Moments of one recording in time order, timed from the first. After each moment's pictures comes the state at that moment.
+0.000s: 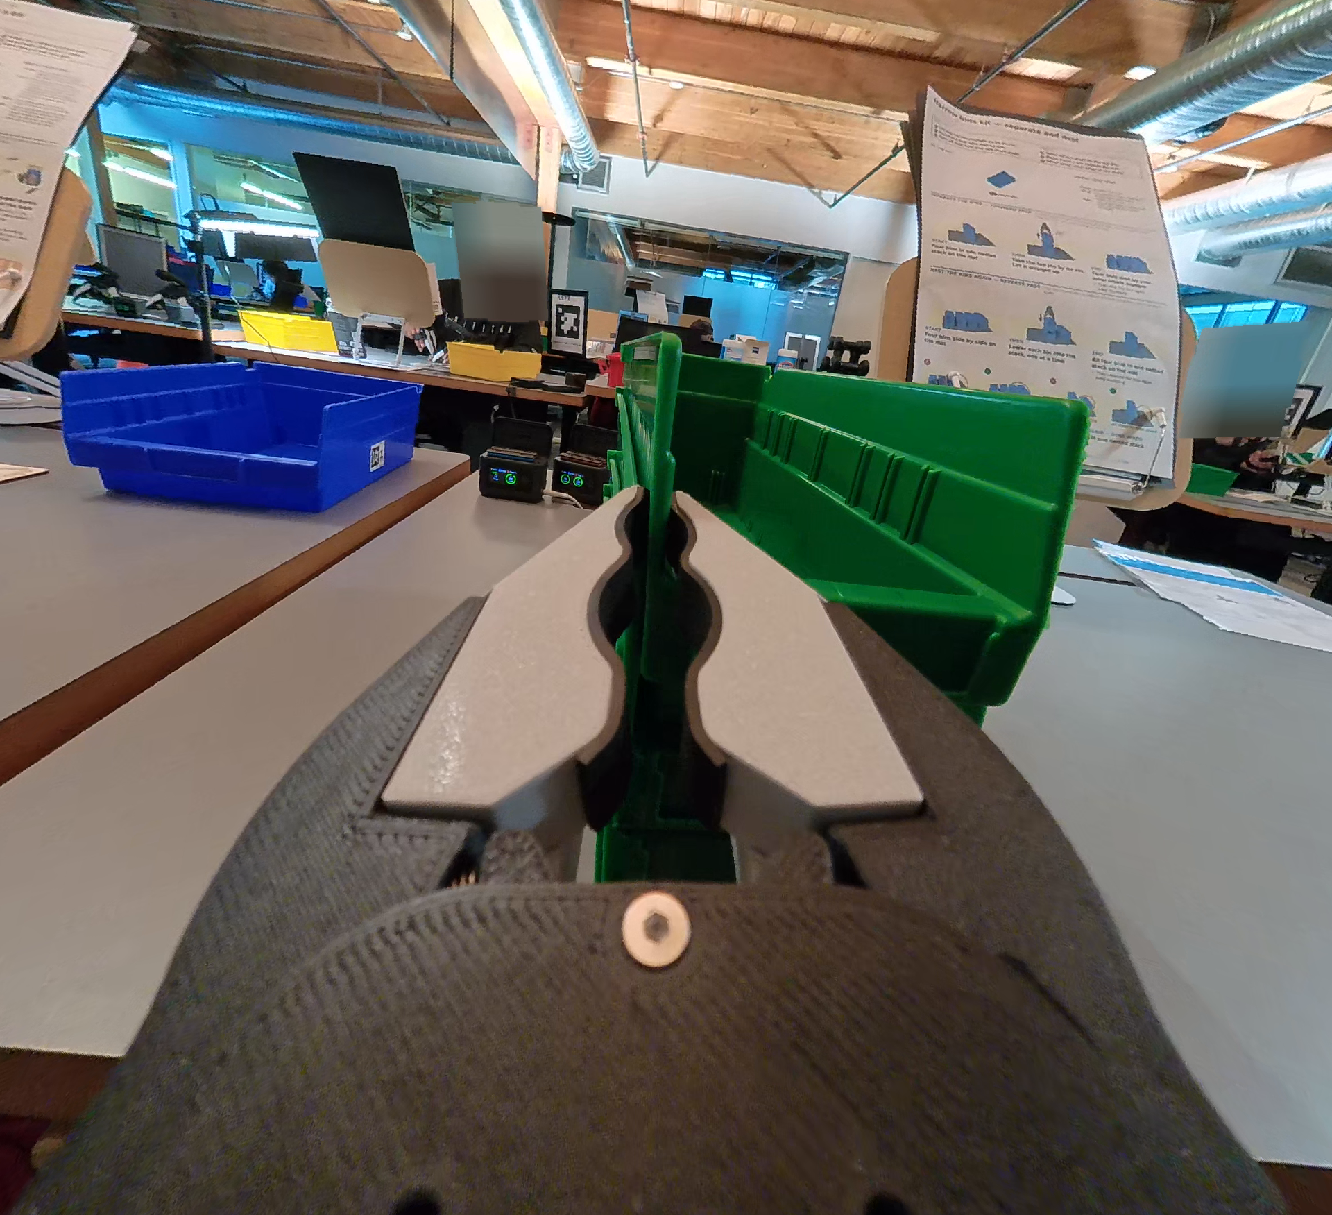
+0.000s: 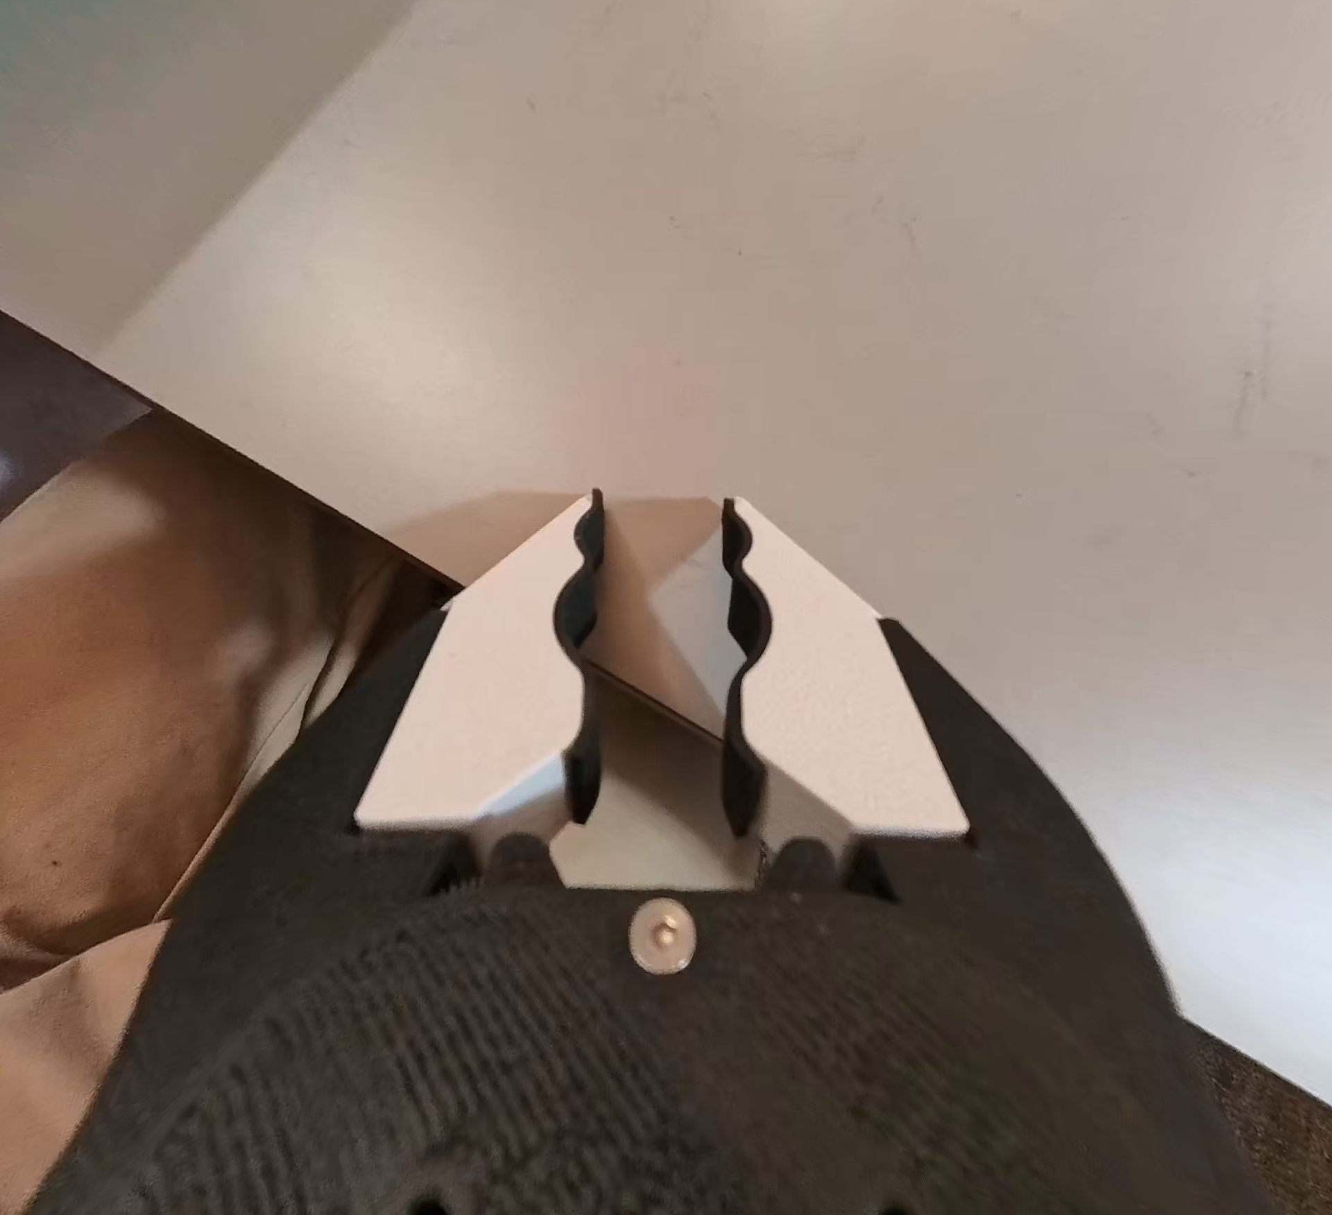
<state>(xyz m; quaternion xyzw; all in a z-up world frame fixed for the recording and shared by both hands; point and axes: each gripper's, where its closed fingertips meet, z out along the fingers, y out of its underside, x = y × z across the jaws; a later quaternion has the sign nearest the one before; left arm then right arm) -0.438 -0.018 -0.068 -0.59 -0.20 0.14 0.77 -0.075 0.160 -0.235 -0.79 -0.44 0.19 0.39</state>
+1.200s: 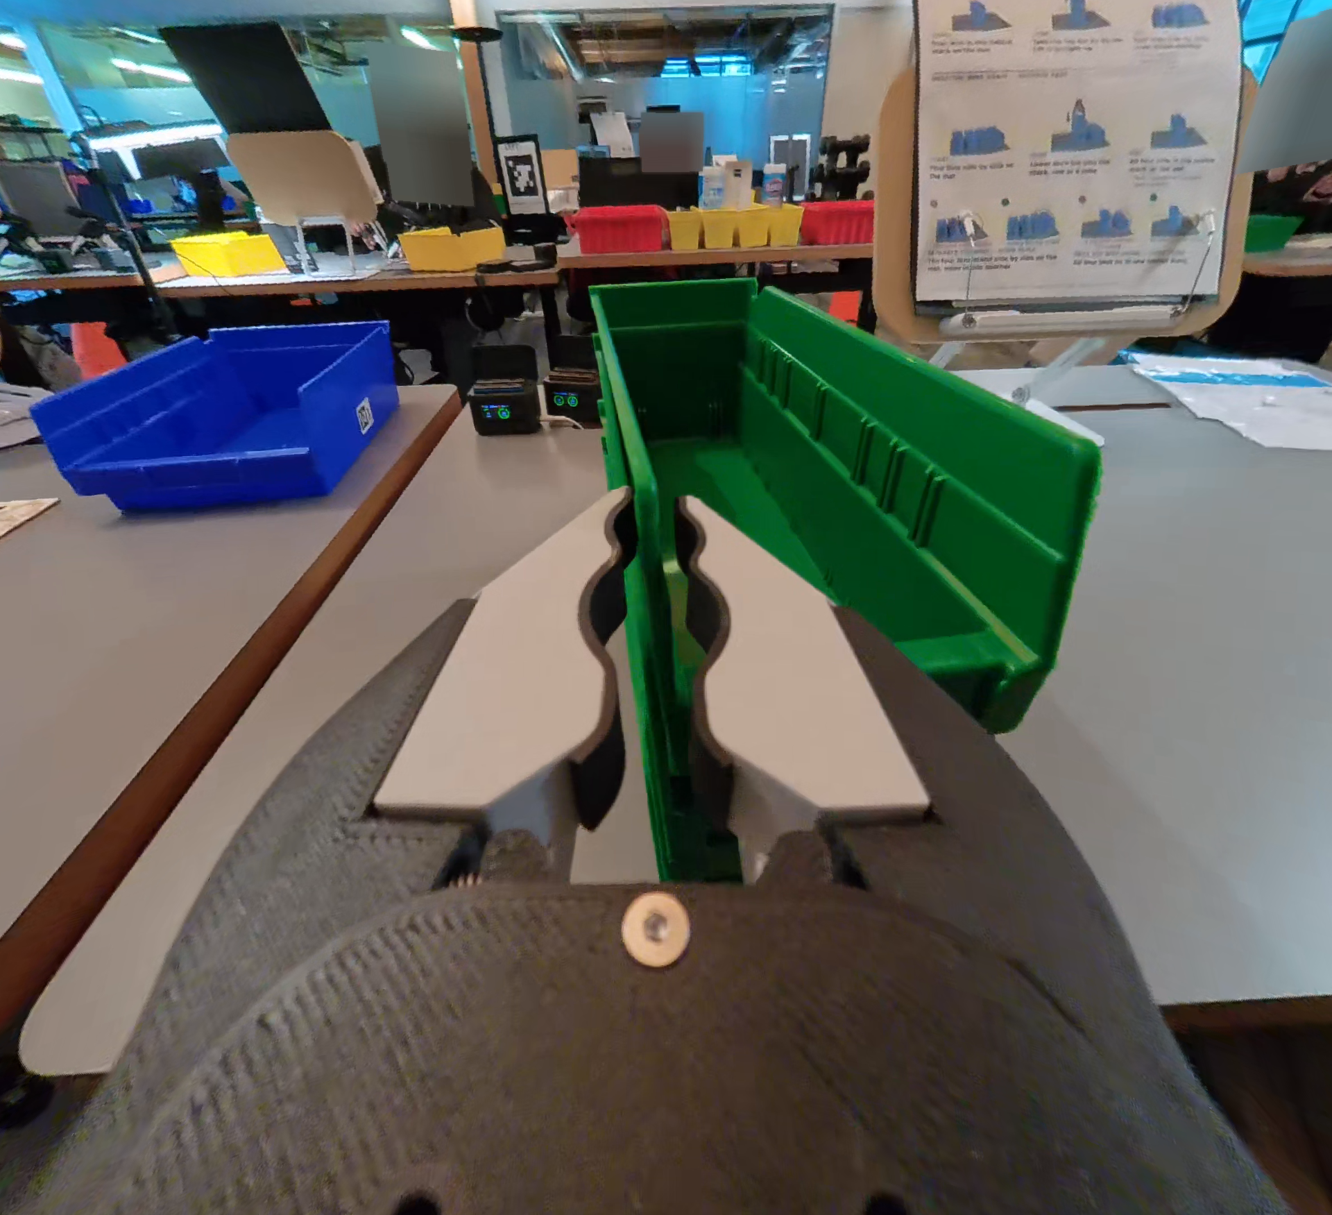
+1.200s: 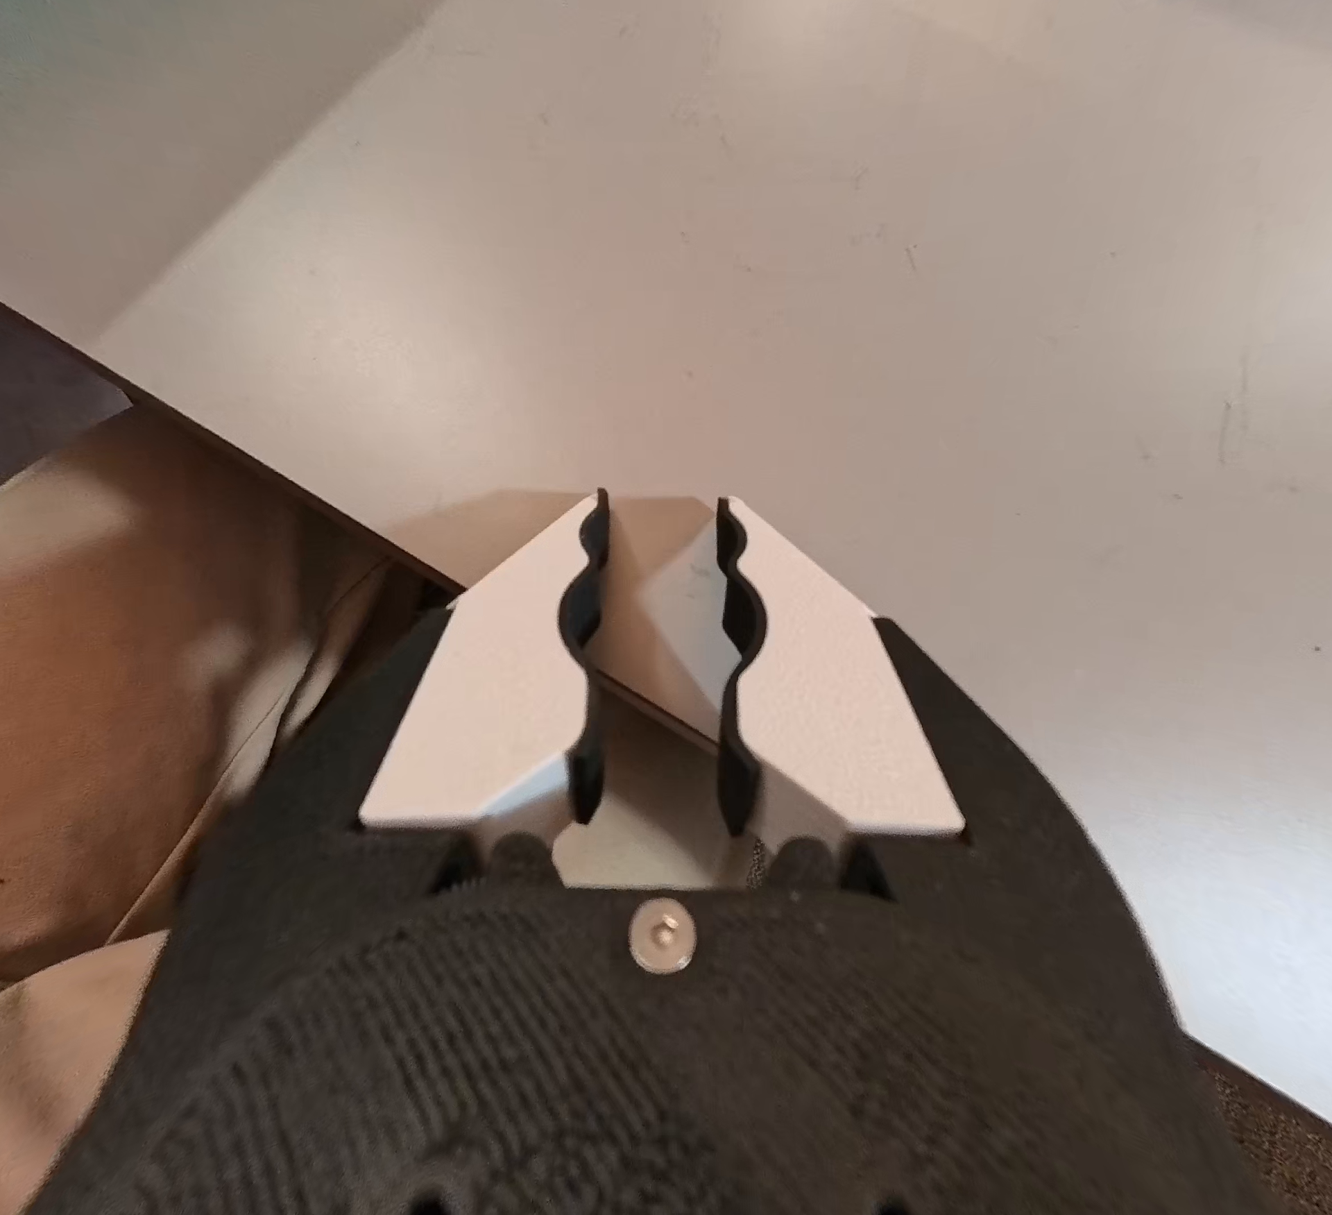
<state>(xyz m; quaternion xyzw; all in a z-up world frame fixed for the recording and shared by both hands) -0.444 -0.004 -0.051 -0.70 -0.14 0.16 0.68 -0.079 0.160 -0.234 -0.77 -0.45 0.18 0.41</state>
